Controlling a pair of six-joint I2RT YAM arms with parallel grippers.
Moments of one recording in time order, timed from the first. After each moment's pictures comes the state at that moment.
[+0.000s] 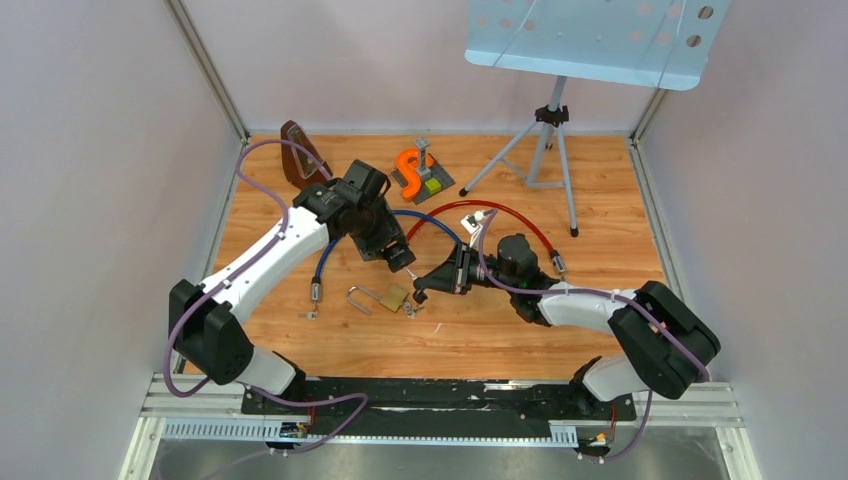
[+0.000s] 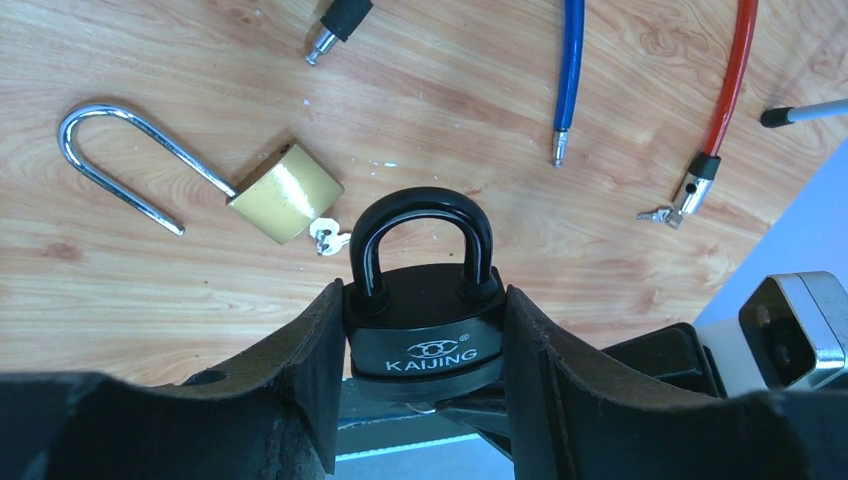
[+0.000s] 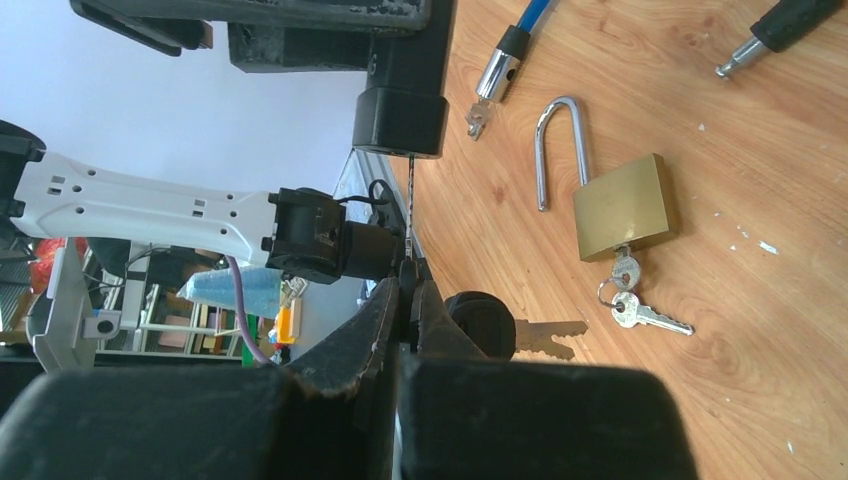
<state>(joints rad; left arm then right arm) -0.58 1.46 1.34 -0.93 0.01 -1.06 0.70 1.44 0.52 0.76 -0.59 0.98</state>
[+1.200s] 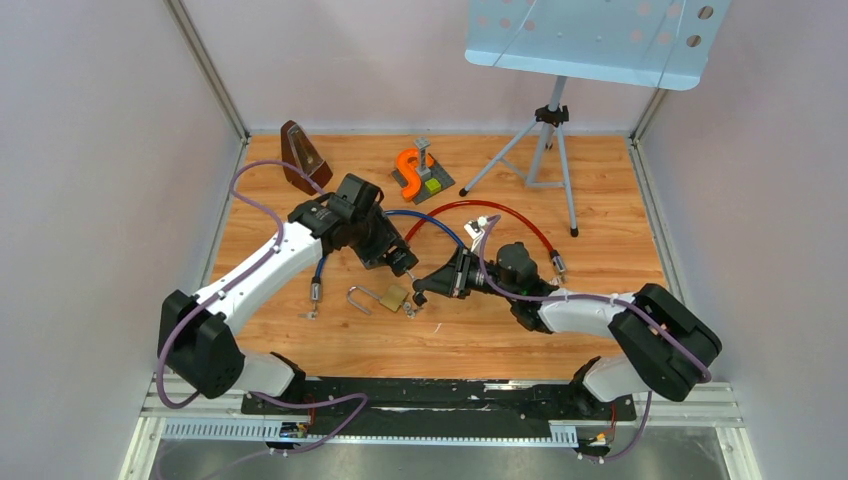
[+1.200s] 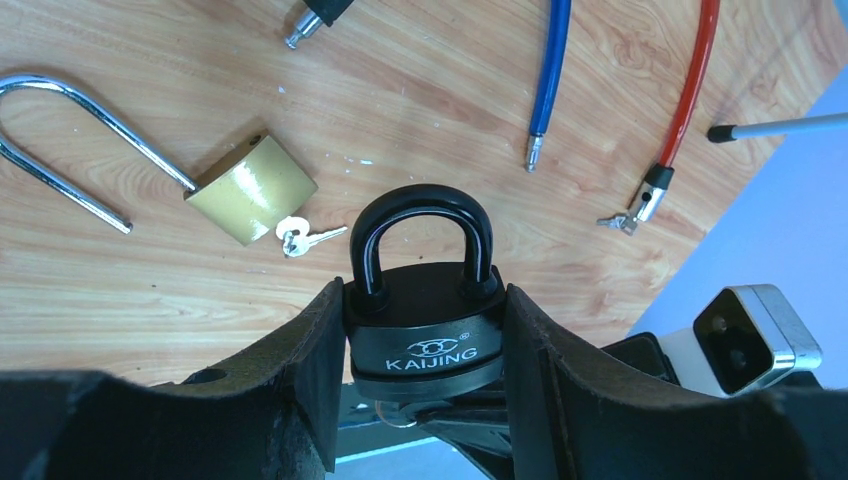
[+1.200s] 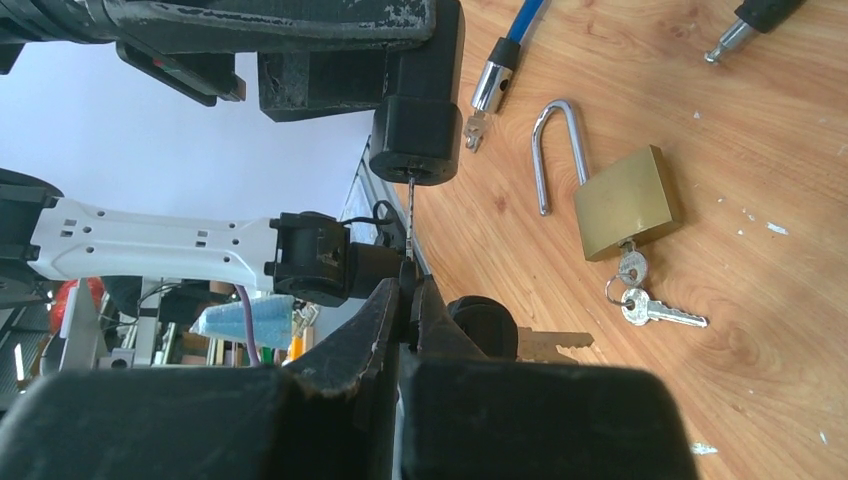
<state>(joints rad) -0.57 1.39 1.18 -0.78 0.06 -1.17 0.73 1.43 0.47 0.82 -0.50 1.05</state>
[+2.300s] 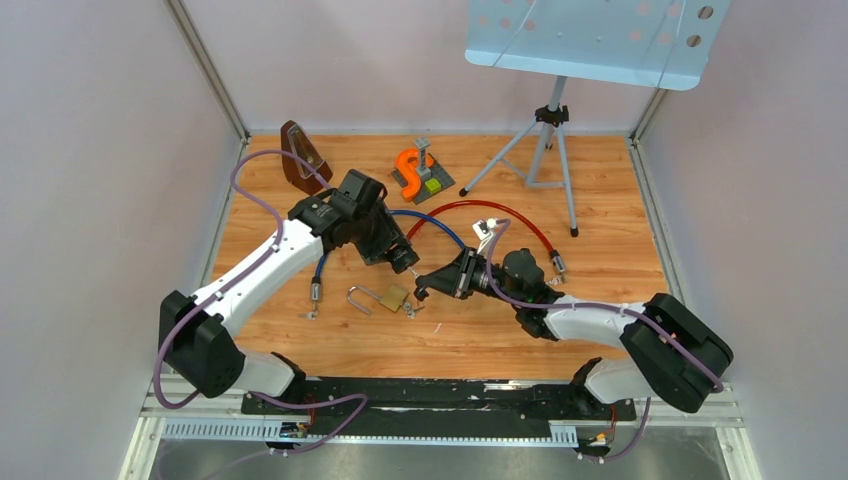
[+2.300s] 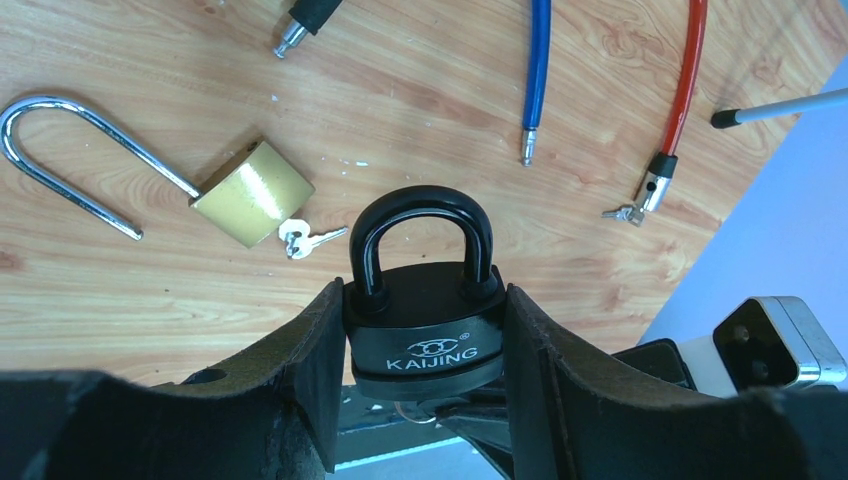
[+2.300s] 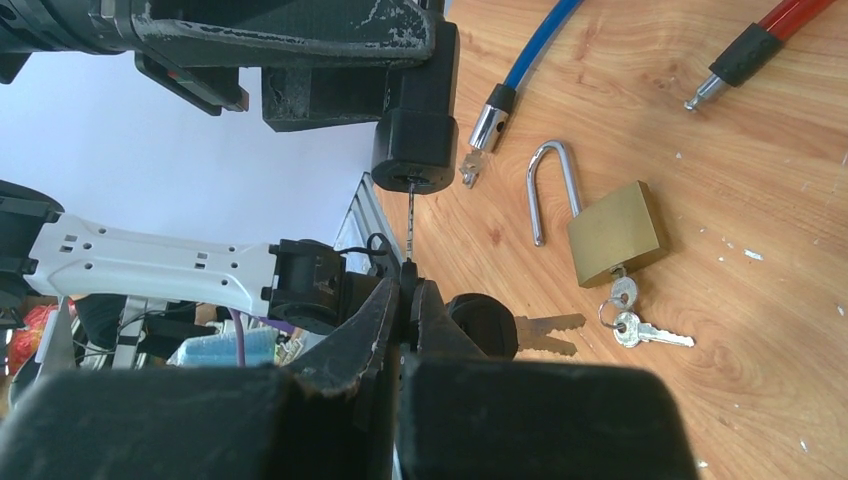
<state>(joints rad) -0.59 1.39 1.23 -0.82 0.02 -1.12 0.77 1.35 0.42 0.85 -0.37 1.02</state>
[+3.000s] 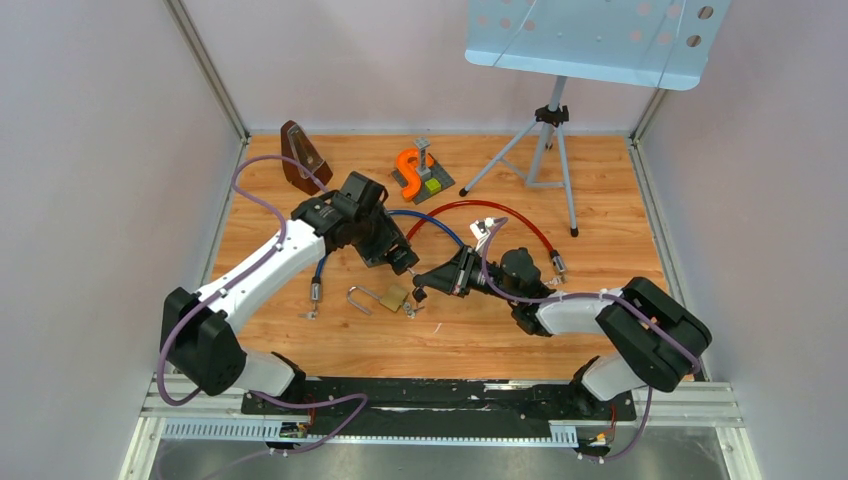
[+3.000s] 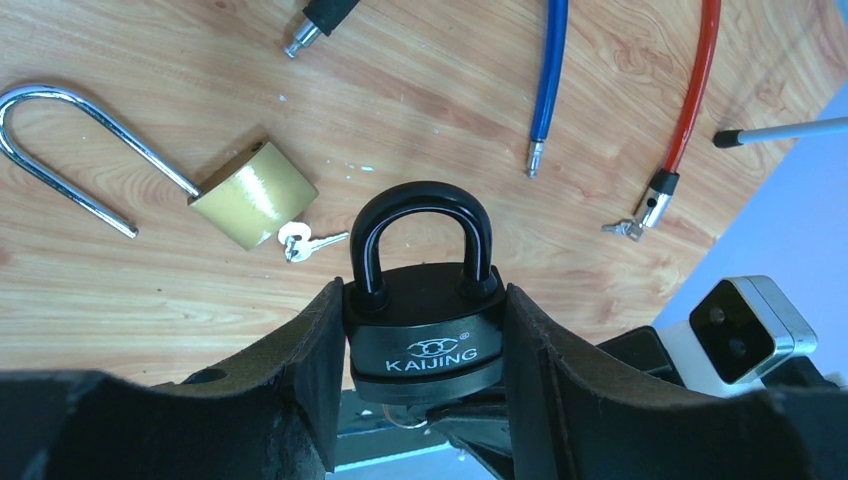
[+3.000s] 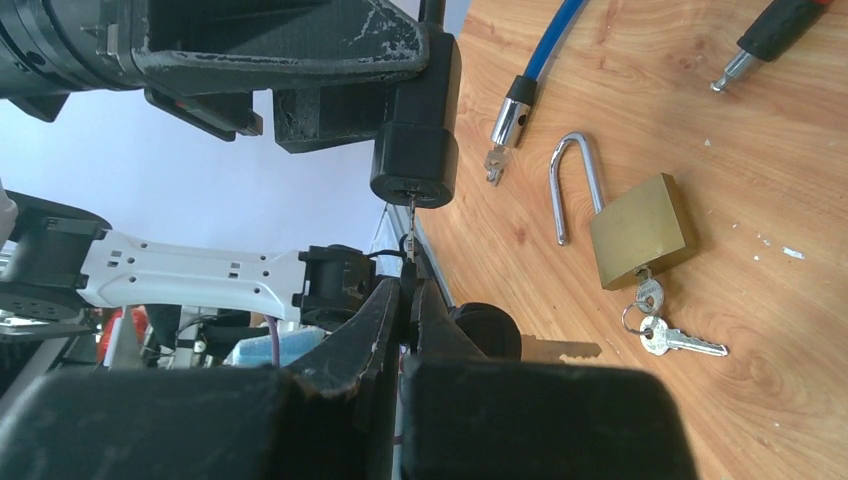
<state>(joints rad) -0.59 1.40 1.21 -0.81 0.03 -1.17 0.74 1.47 0.42 1.00 -0.42 1.14</state>
